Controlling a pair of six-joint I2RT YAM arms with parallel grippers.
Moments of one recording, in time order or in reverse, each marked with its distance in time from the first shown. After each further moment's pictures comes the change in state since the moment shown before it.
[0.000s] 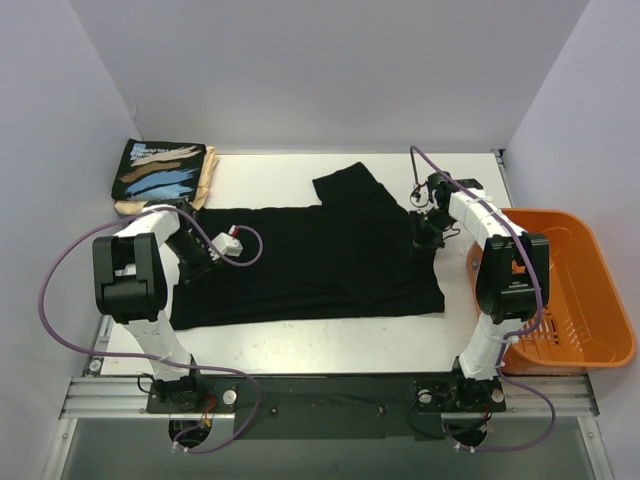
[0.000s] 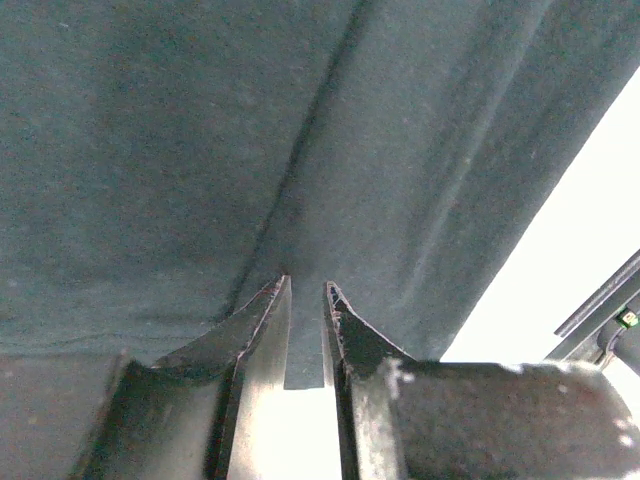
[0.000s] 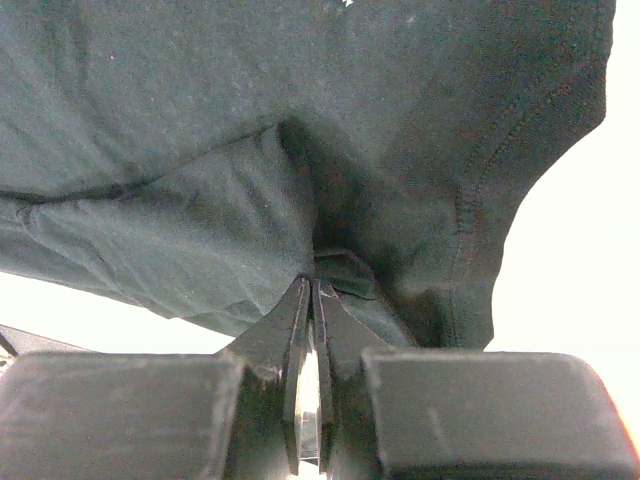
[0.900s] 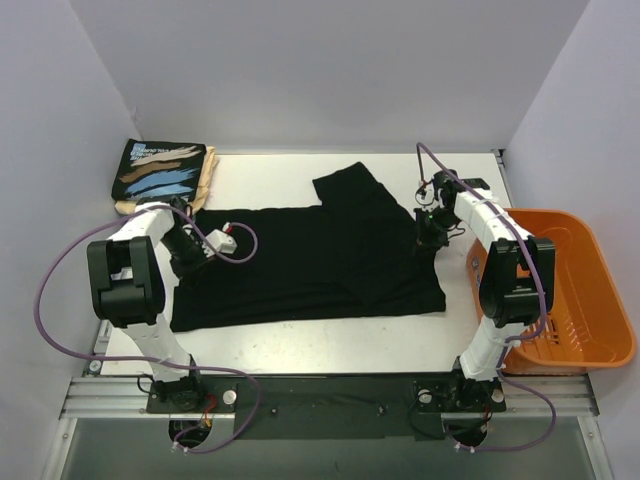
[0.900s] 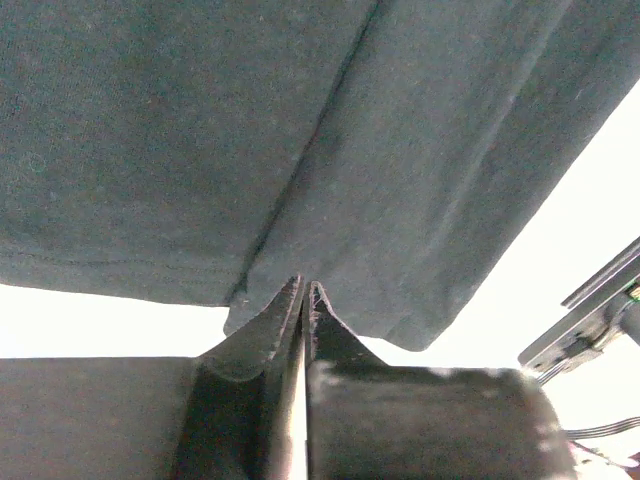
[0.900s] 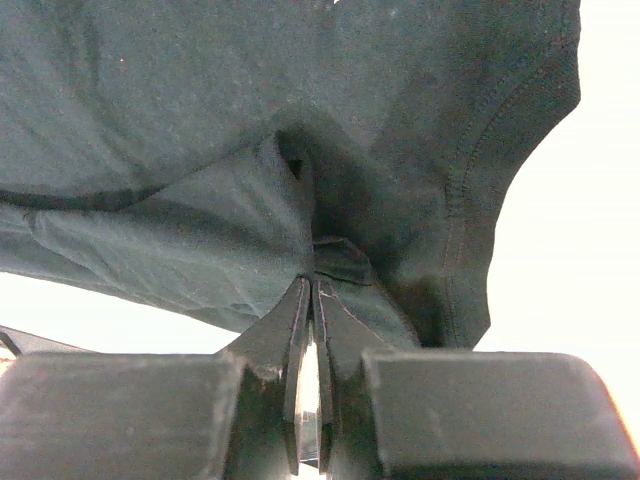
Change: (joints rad) left arm 0.026 -0.028 0.024 -0.036 -0.071 -0.004; right arm -0.027 -0.030 -0.004 0.000 -0.001 0.000
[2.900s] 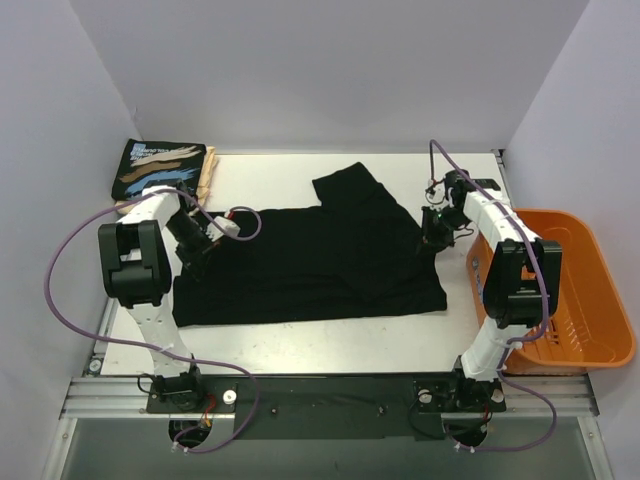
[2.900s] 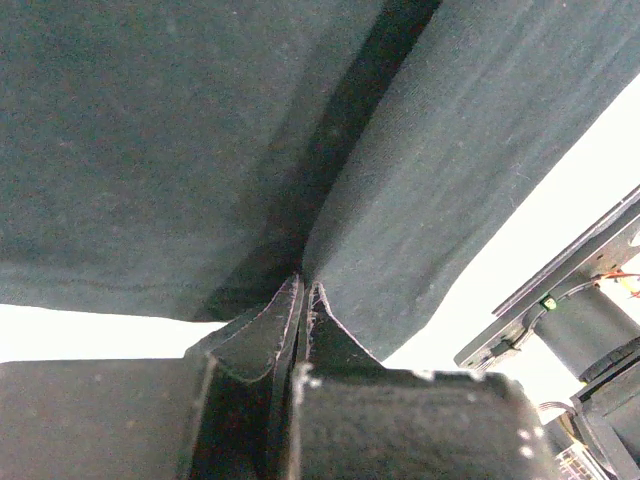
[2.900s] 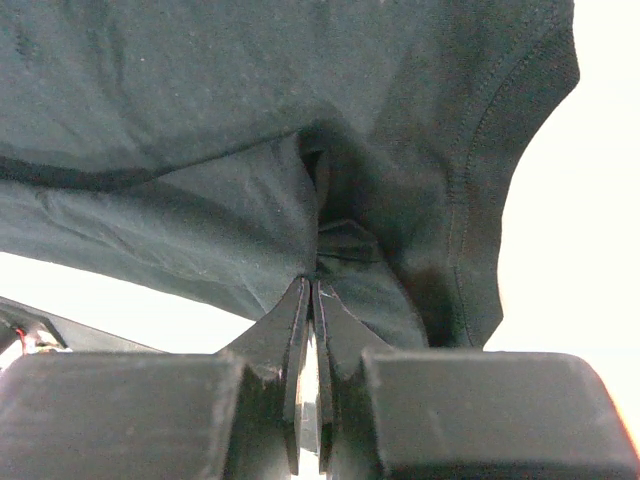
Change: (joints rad) left arm -0.024 0.180 0.221 -0.147 0.039 -0.164; right arm -0.052 -0.012 -0.007 -0.007 -0.070 -0.003
